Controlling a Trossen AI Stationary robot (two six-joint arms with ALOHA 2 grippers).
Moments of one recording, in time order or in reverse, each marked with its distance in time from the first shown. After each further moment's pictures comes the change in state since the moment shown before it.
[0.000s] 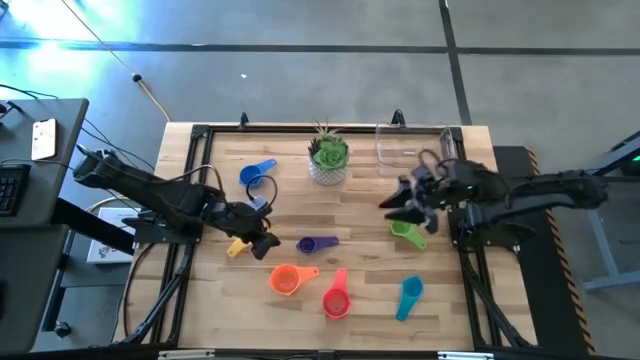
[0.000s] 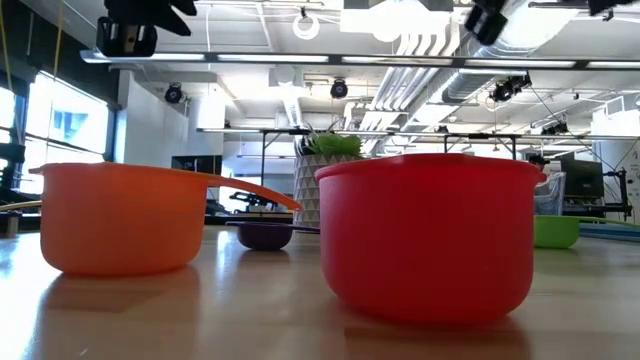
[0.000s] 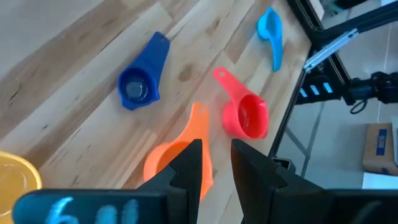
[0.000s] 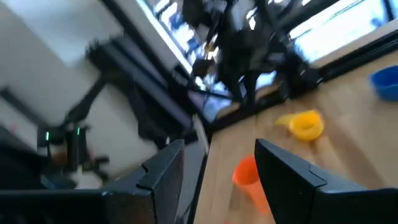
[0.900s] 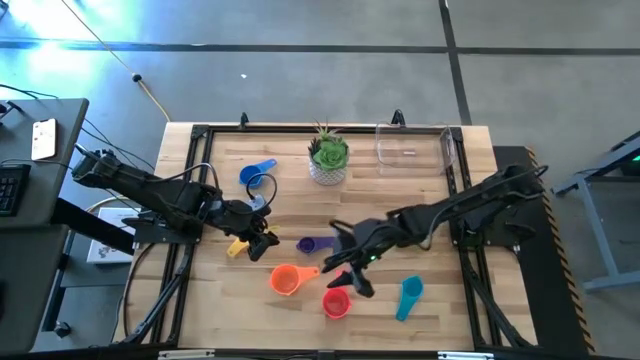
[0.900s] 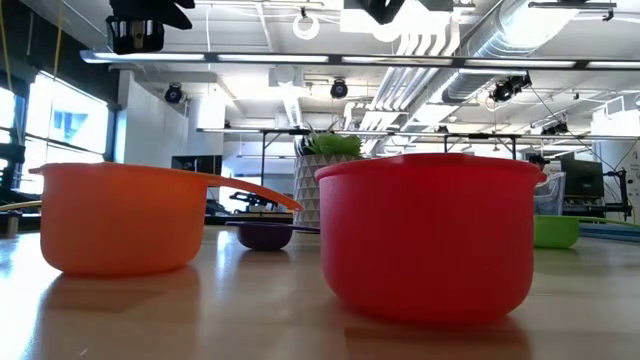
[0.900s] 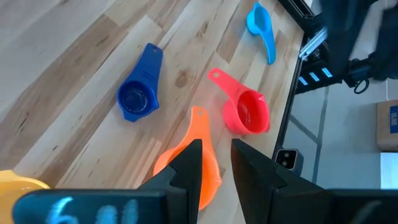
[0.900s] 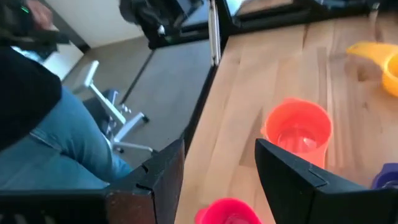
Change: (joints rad) left arm 0.000 -0.017 0.000 0.002 0.000 0.130; right arm 0.295 0.824 0.579 -0.191 0.045 -0.250
